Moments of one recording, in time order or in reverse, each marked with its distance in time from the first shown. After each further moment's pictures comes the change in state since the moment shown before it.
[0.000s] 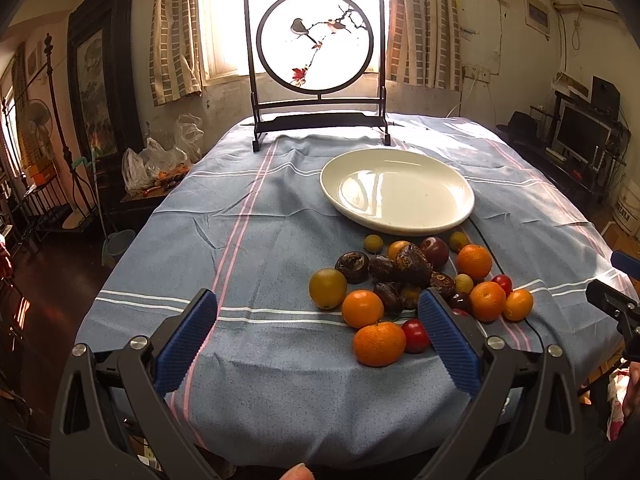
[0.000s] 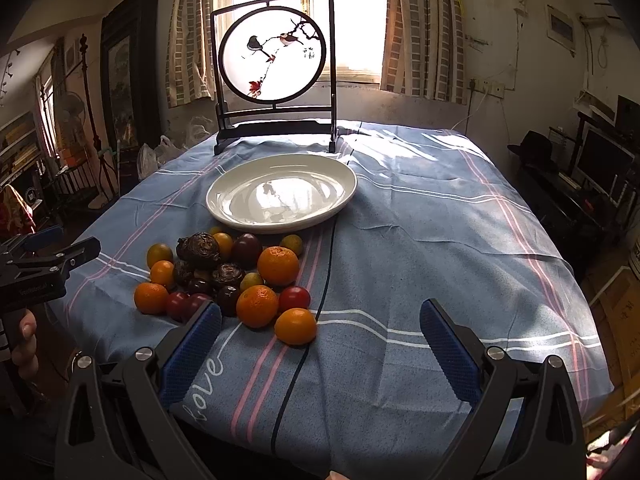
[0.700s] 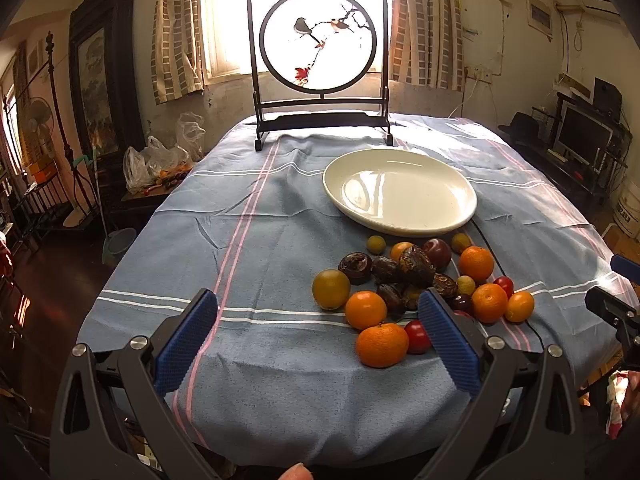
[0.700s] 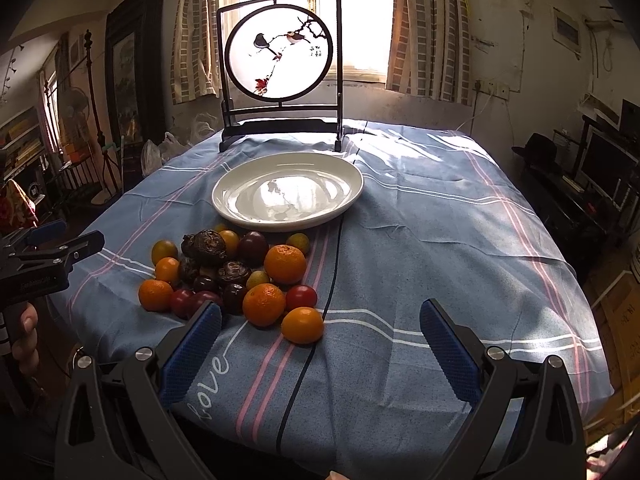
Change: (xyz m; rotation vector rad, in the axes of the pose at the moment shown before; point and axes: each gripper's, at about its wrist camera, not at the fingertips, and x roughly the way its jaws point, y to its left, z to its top) left arm 0.002 0.001 -0.001 -0.012 0.000 0.004; right arm -0.001 0.006 0.001 -0.017 0.006 0.011
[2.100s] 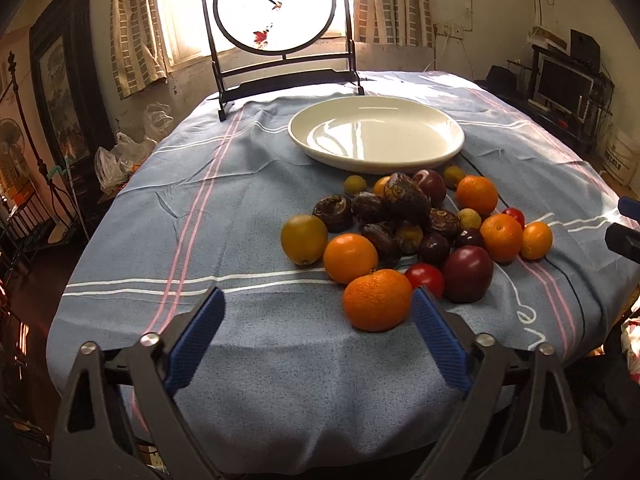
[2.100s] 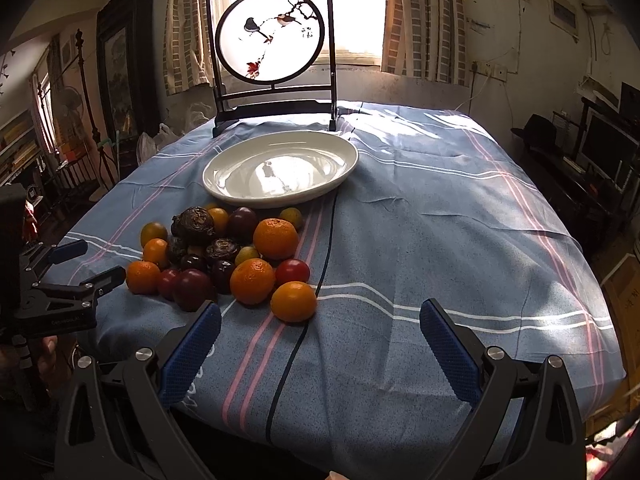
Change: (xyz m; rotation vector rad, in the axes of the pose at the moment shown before) left arm 0.048 -0.020 -0.035 0.146 0.103 -0.063; right arm 0.021 -0.011 -0.019 0.039 0.063 0.004
